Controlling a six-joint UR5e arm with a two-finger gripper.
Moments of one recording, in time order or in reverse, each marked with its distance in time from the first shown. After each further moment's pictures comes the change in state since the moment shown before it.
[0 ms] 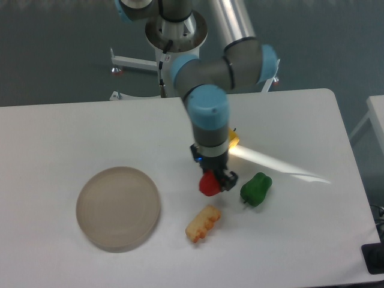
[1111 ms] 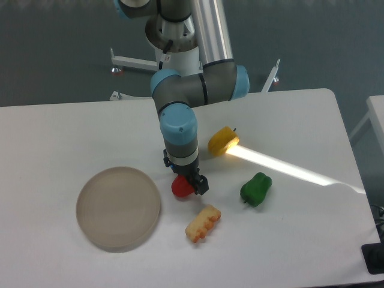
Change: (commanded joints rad) arm -0.176 -0.020 -0.330 0.284 0.002 -0.234
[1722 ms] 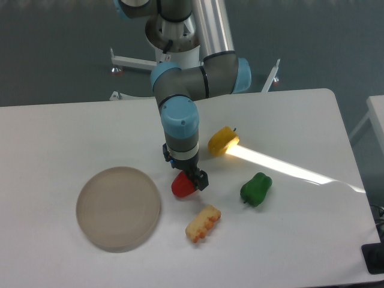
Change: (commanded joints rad) arm 0.012 0.018 0.000 -0.031 -0.025 -0.002
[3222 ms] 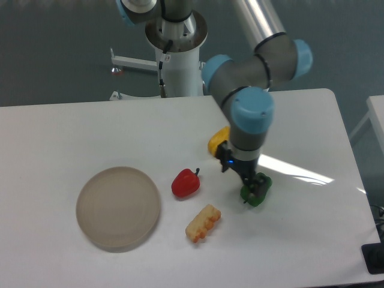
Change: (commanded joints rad) arm 0.089 -0.005 0.169 -0.167 -0.049 0.103
